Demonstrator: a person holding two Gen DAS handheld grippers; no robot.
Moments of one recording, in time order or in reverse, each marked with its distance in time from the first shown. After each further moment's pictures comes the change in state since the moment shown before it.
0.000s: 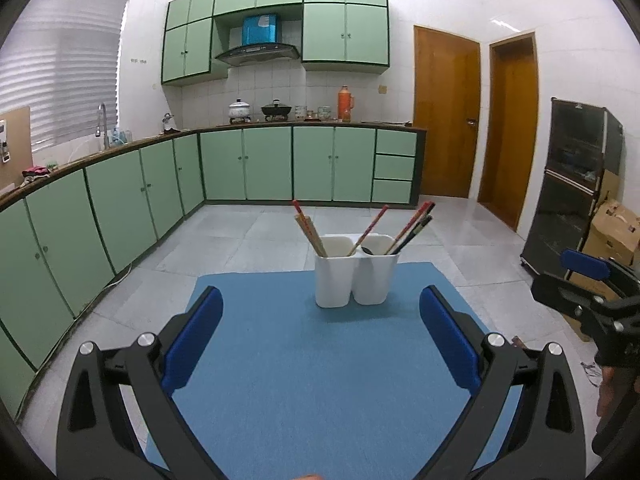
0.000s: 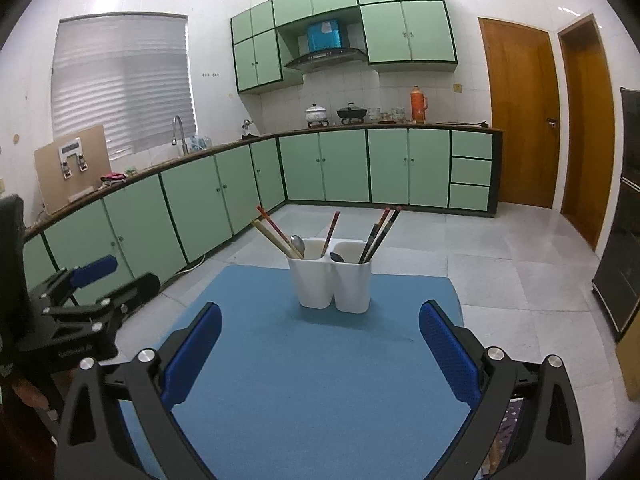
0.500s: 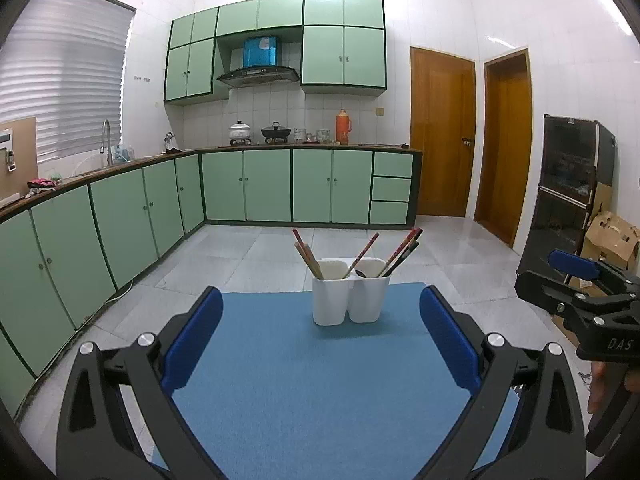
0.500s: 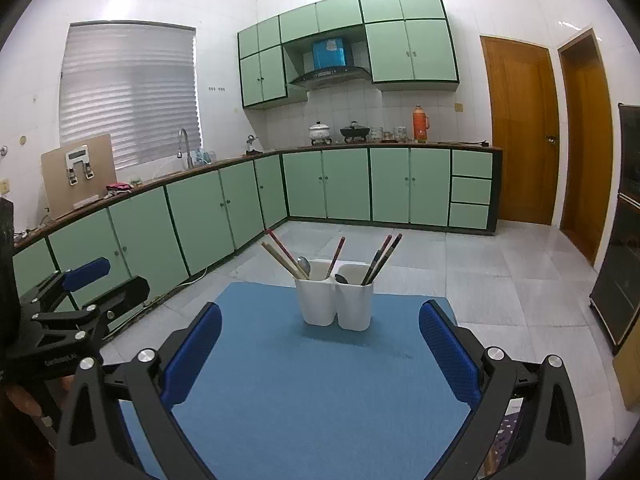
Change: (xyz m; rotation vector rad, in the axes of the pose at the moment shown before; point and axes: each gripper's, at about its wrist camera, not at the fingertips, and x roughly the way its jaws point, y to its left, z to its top) left arm -0.041 -0.003 0.006 -0.004 -0.083 0.001; right arm -0.025 0.010 0.011 -0.023 -0.063 0.003
